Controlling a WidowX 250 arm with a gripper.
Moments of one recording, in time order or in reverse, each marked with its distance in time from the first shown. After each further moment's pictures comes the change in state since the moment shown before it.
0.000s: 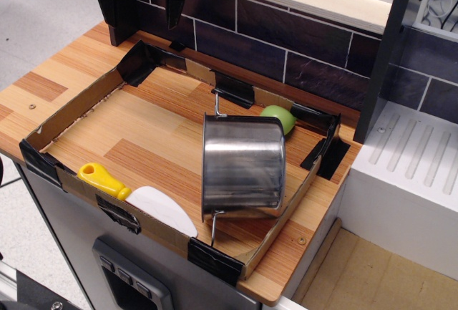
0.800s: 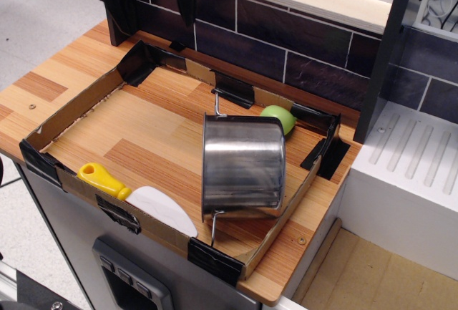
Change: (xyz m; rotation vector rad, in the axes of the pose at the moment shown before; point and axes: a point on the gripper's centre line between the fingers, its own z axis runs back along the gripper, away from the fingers) arm -0.031 -0.007 0.024 -0.292 0.011 -0.072
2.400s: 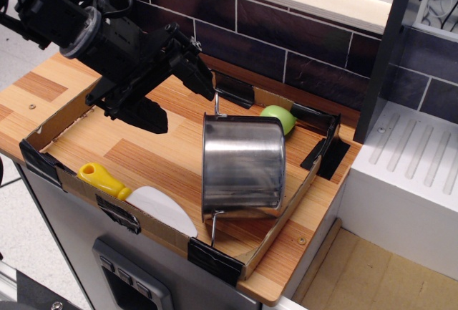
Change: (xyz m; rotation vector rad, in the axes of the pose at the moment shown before) arm -0.083 -0.013 -0.039 -0.496 -0.010 0.135
